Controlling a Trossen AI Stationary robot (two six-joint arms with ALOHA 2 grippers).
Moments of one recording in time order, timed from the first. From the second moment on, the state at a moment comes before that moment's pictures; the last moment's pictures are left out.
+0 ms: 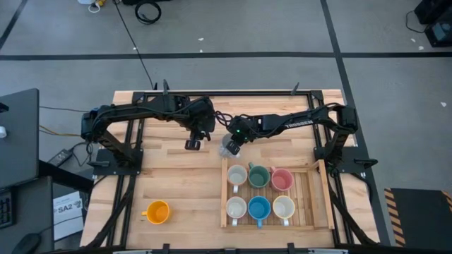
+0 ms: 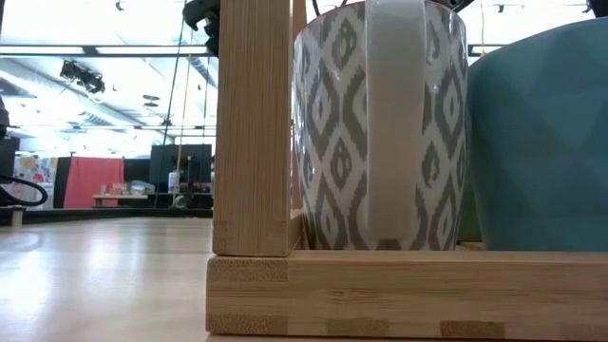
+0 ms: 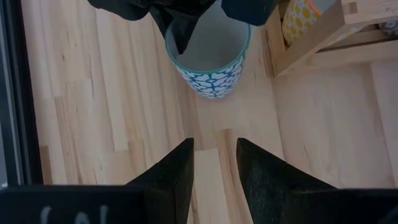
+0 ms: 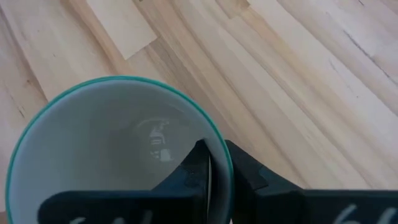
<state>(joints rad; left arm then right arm) 0.19 1.58 1.50 -1.03 0.02 0.38 -0.15 1.80 1.19 -0.37 0.15 0.47</state>
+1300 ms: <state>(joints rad) 0.19 1.58 1.51 -1.04 0.02 0.35 0.16 1.10 1.19 -1.22 0.13 1.14</state>
